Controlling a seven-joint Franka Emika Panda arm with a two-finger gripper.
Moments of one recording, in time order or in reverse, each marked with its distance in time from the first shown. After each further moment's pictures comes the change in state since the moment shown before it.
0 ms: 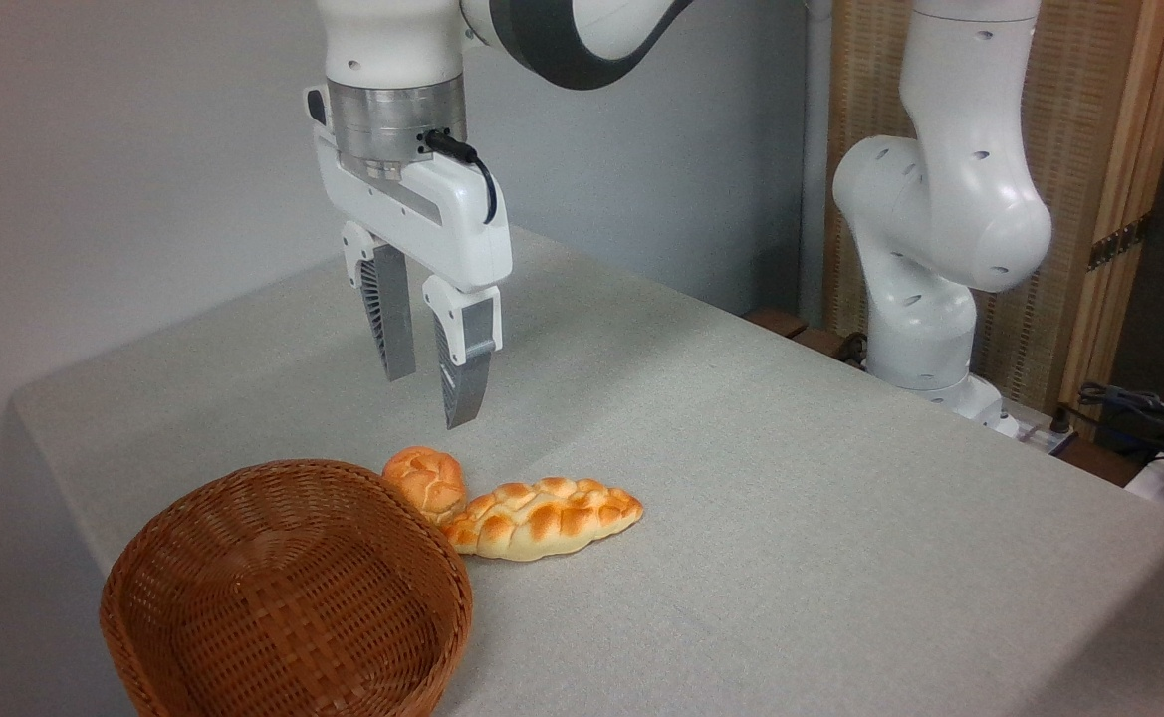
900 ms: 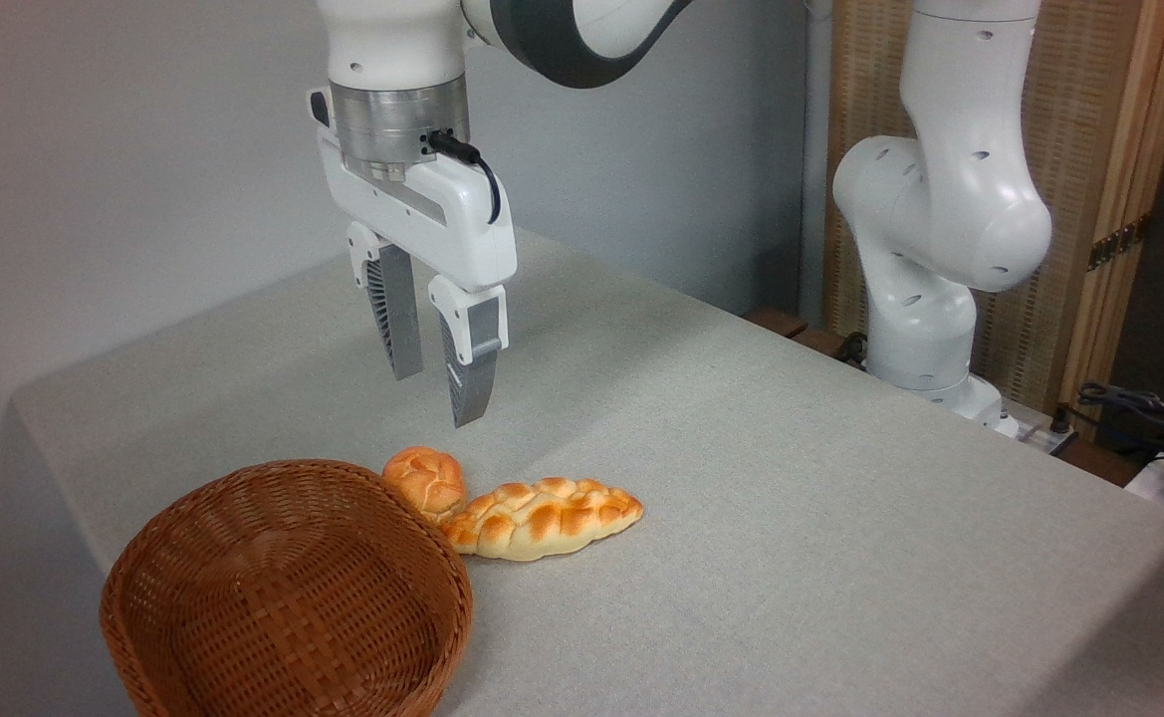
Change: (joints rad) arm 0.000 -0.002 0.000 0.000 0.000 -0.021 0.000
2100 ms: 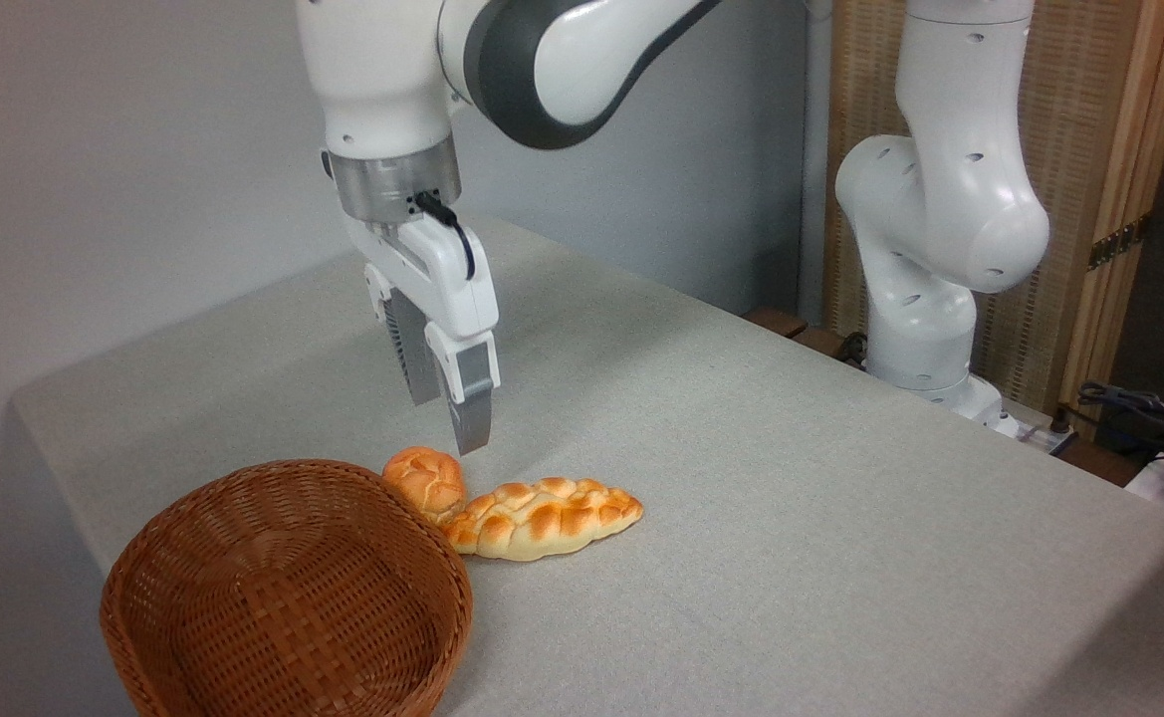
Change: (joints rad) arm -0.043 0.043 -0.012 -0.070 0.000 0.044 0.064
